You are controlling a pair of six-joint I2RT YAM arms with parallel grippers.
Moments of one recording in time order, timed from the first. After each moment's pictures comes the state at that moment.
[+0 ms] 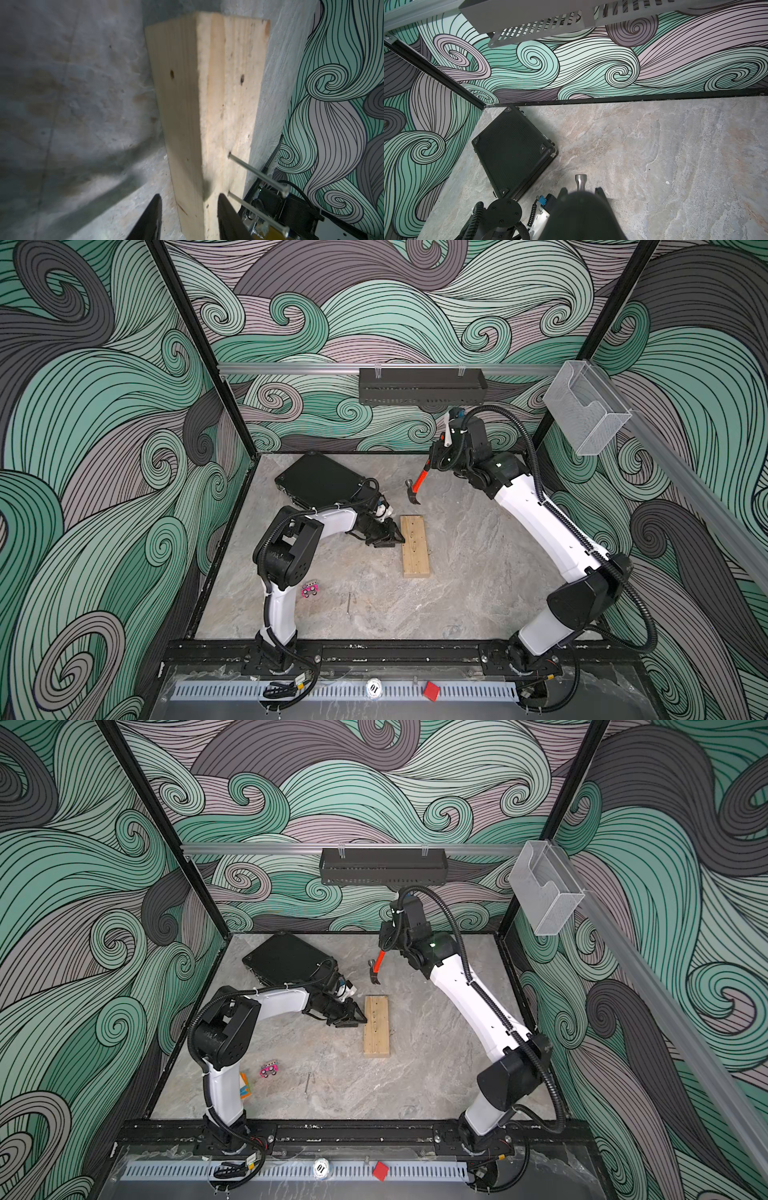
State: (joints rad) left arm -0.51 1.98 1.23 -0.37 0.68 -0.57; right arm 0.52 1.64 1.77 -0.67 0.18 0.38
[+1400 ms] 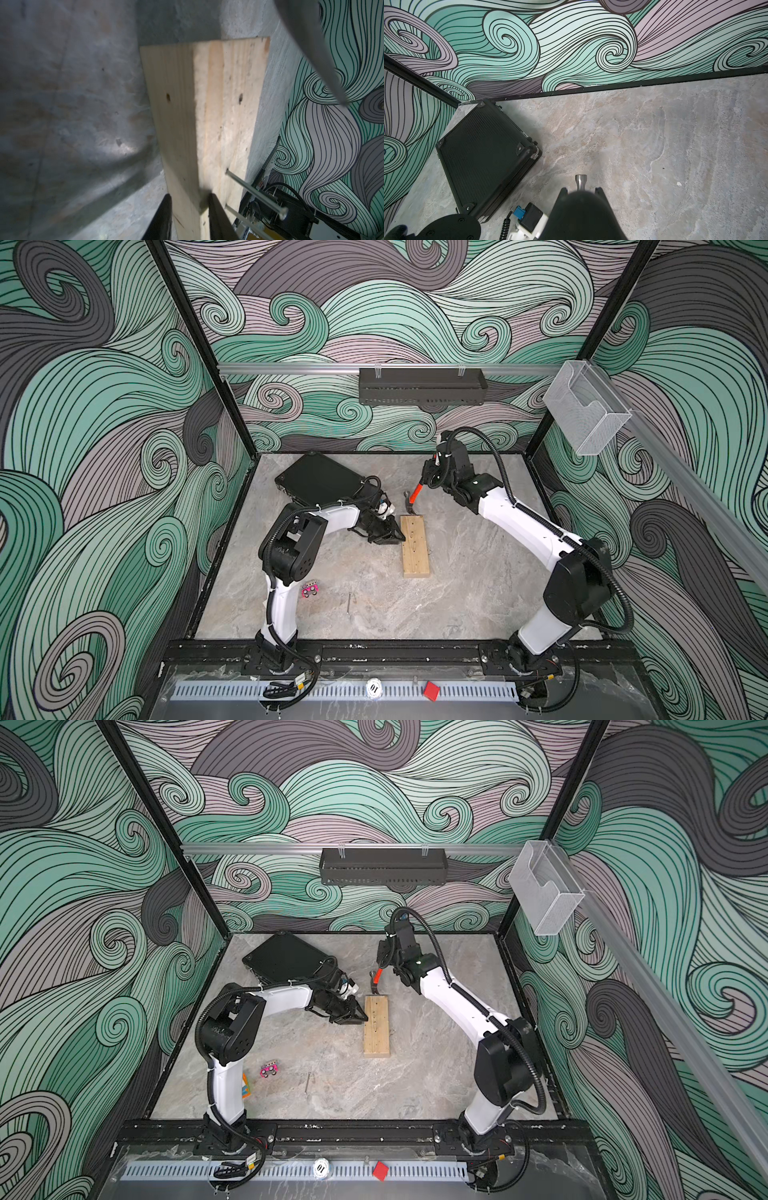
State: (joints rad) left arm -0.52 2.03 1.28 -0.39 0.68 -0.57; right arm 0.53 1.67 1.44 -0.31 0.22 0.40
